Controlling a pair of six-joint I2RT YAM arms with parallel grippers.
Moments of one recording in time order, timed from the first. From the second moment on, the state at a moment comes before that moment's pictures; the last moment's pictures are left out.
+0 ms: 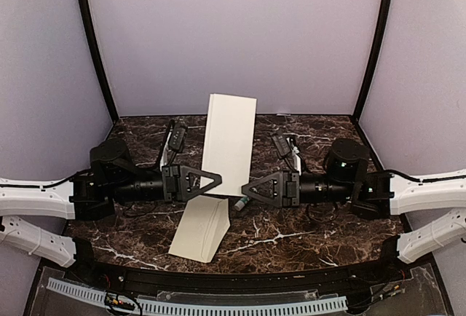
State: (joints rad) left arm -1.08 1.07 0.66 0.41 0.33 -0.85; right arm 1.12 1.15 0.68 0.41 -0.40 0.84
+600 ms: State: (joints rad) left arm -1.08 1.04 0.73 -0.17 0.50 -0.62; right arm 0.94 0.95 0.95 -0.26 -0.36 0.55
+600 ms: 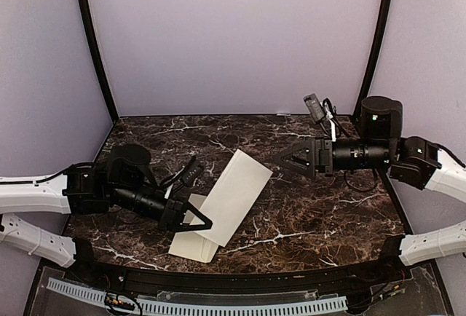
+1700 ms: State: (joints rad) left arm -1.14 1.18 0.81 -0.15 0.73 -0.55; right arm 0.94 1.16 0.97 -0.28 -0.77 0.44
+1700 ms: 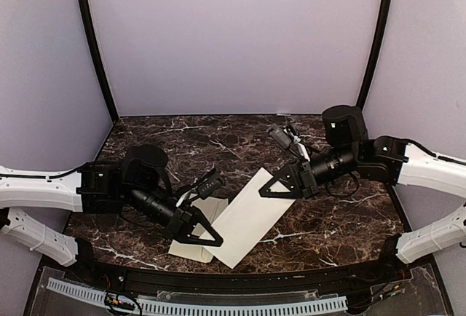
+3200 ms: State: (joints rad) left arm -1.14 1.03 0.67 0.54 0.13 -0.86; right arm 1.00 1.02 0.75 0.51 -0.31 0.76
